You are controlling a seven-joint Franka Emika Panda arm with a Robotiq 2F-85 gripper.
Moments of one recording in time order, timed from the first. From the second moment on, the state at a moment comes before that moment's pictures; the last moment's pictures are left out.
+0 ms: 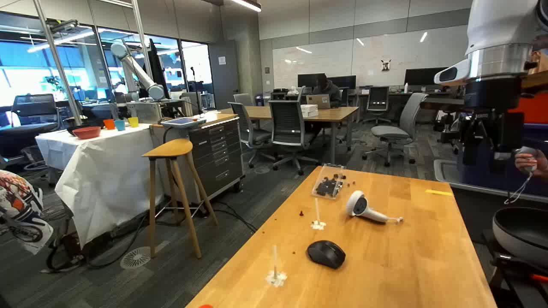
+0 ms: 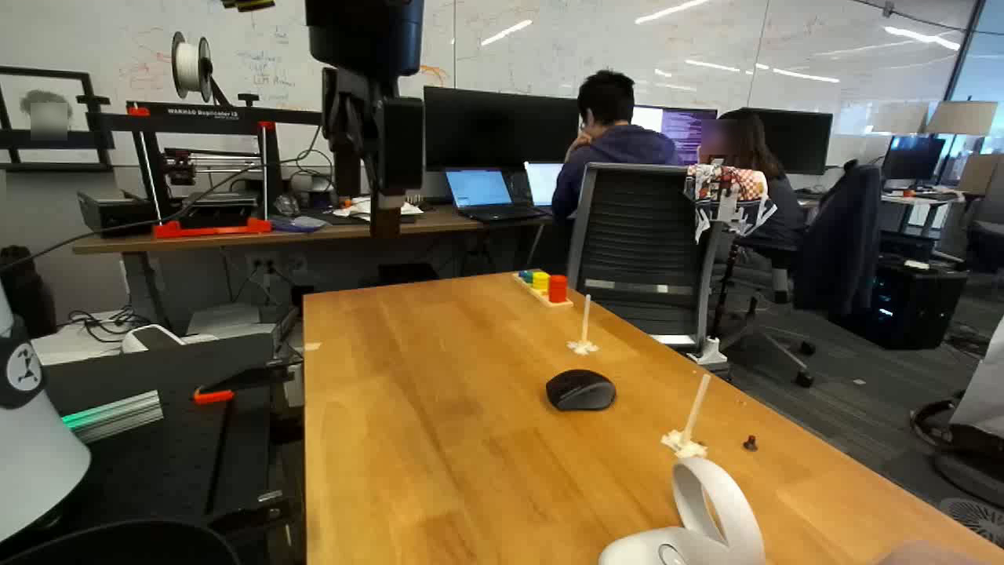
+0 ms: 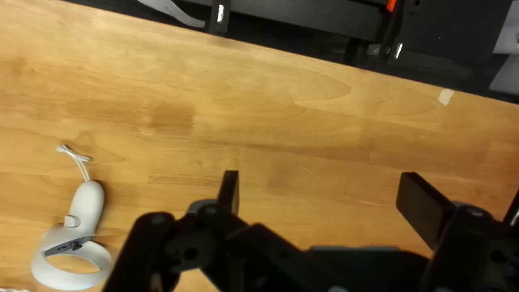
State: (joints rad) arm 0.01 -0.64 -0.25 -2.77 0.02 2.06 -0.41
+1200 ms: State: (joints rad) arm 0.01 -0.44 -0.19 -2.69 0.01 2.40 -0.41
